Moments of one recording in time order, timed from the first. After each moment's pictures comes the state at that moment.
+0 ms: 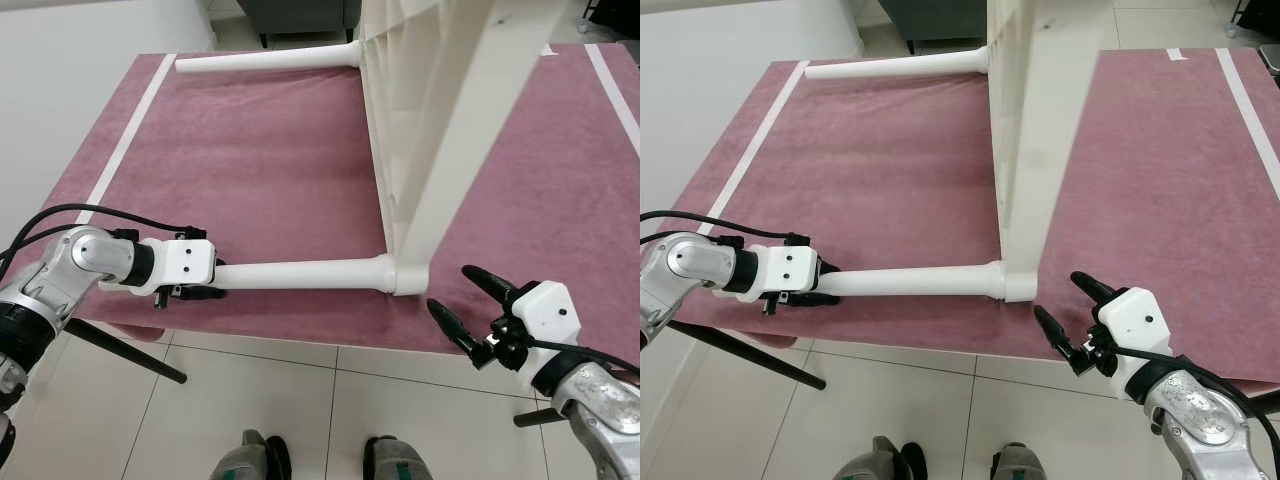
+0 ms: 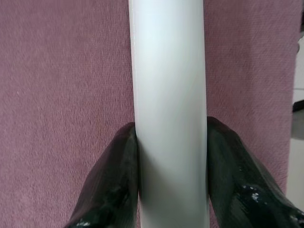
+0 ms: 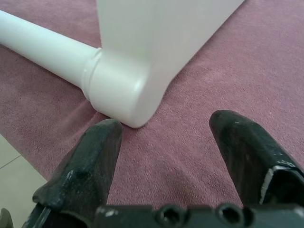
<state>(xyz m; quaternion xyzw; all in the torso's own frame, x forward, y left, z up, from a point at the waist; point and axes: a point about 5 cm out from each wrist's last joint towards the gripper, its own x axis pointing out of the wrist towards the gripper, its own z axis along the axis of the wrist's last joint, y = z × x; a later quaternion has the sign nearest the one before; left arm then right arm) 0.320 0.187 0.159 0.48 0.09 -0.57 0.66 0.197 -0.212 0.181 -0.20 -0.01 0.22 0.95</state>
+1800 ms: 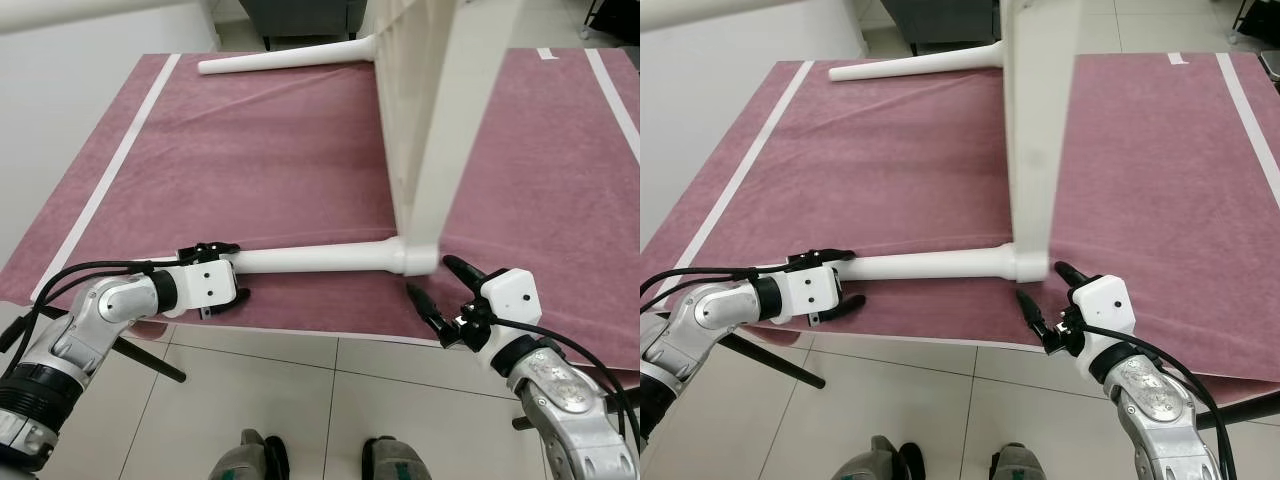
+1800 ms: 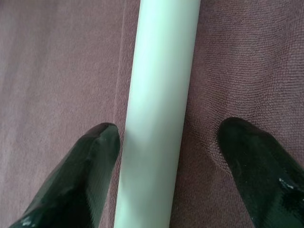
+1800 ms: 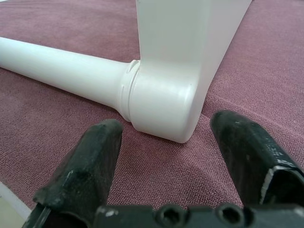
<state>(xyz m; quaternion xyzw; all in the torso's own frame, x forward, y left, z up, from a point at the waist) 0.302 0.163 0.142 0.47 -0.02 -0.44 0.77 0.221 -0.195 0.168 -0.15 -0.03 0.19 0.97</state>
